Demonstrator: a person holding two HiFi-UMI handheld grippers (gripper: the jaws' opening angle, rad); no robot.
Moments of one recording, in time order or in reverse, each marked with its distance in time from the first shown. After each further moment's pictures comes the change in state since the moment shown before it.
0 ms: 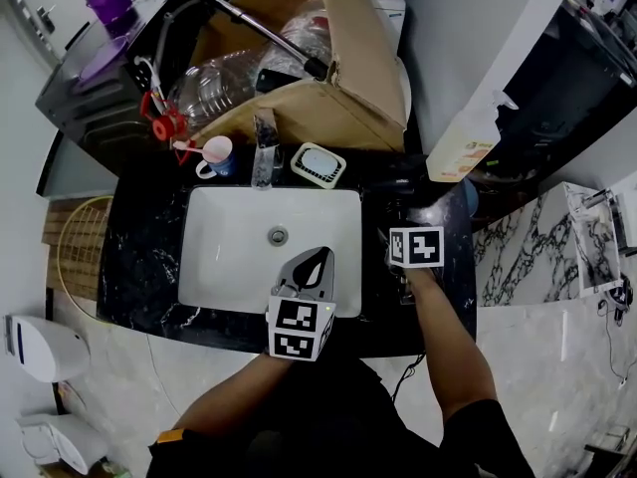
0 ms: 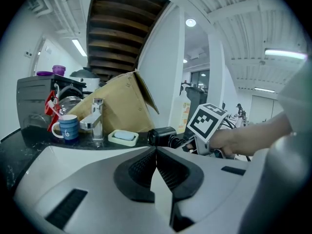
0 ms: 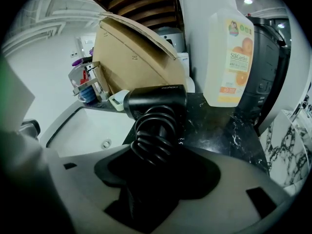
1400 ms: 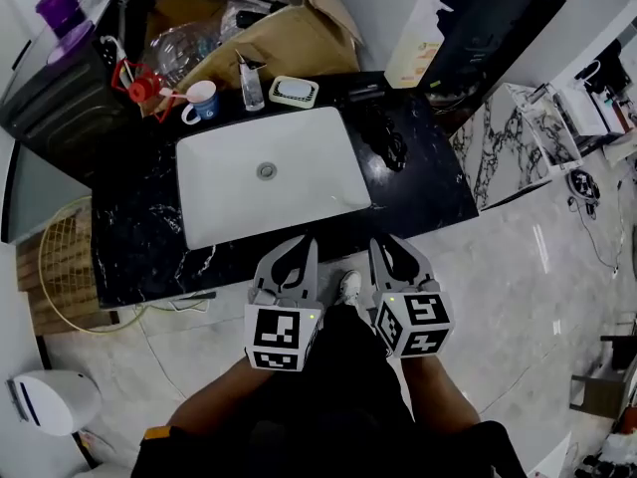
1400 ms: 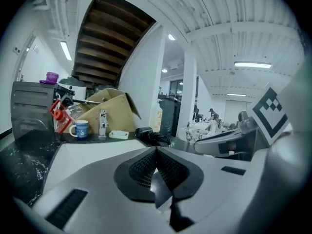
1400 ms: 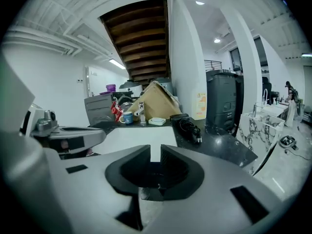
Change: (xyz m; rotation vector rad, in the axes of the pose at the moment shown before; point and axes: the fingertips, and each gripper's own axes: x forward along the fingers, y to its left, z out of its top) left arm -0.204 -0.003 -0.046 0.109 -0.108 -0.234; right arm -0.239 0.212 -0.138 0.111 -0.482 -0.161
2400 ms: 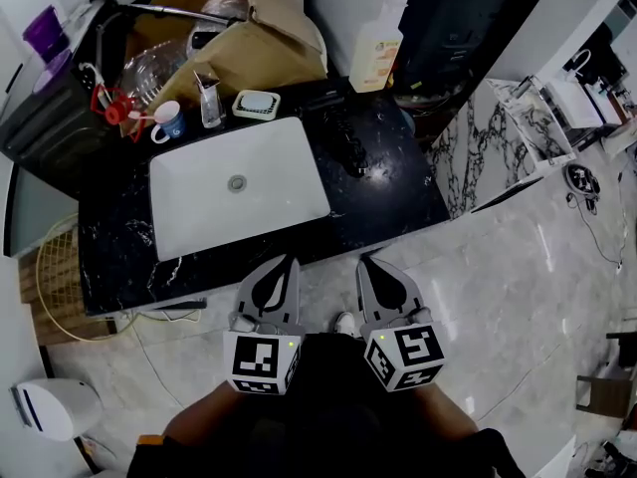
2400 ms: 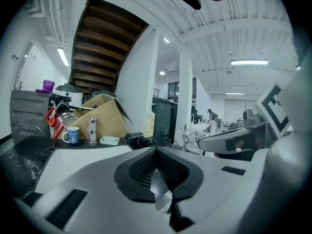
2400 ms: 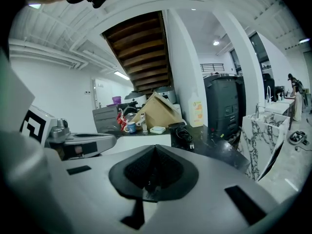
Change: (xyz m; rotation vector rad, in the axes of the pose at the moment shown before) left arm 0.005 -0.069 0.019 0.022 -0.034 0.007; right arm -0.060 -0.042 0.011 0.029 -0.101 0.087
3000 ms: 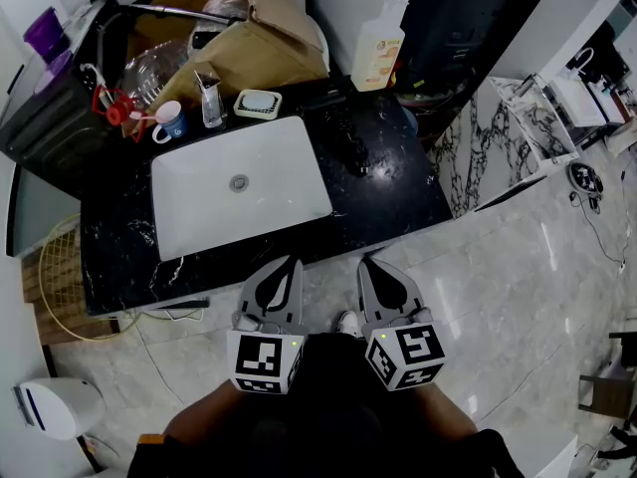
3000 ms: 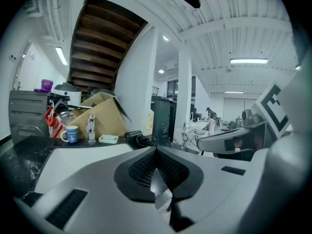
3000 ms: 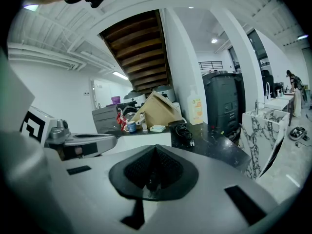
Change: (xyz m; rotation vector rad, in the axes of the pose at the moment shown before) left arm 0.003 -0.003 -0.004 0.012 0.017 -0.008; right arm 0.002 -0.001 -0.007 0.026 0.010 0.005
